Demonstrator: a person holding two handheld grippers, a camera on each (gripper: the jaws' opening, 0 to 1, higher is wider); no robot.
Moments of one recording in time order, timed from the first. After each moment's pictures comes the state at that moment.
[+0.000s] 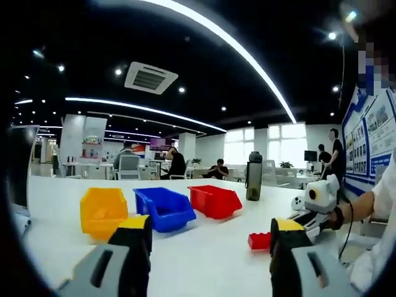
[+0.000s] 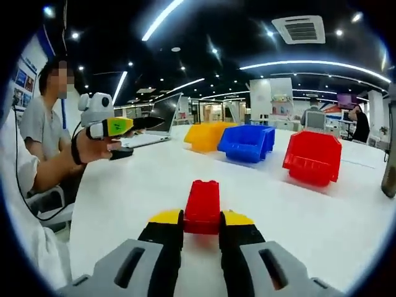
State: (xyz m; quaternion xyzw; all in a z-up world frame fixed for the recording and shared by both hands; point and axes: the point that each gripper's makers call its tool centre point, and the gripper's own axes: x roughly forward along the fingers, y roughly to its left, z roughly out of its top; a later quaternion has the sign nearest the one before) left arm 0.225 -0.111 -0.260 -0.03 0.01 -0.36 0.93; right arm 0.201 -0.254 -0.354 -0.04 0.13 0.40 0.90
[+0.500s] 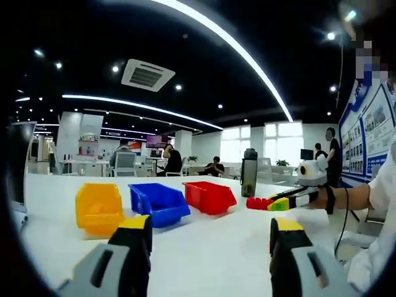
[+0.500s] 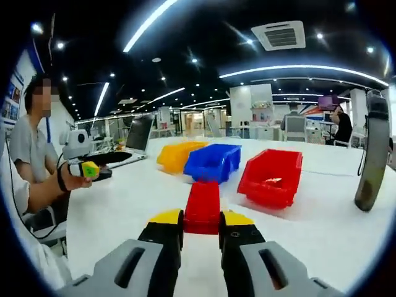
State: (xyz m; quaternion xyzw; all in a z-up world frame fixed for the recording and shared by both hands) left arm 0.217 -0.117 -0.269 -0.03 0.02 -0.37 0.93; right arm 0.249 -0.325 -0.287 -0.02 0.10 0.34 0.94
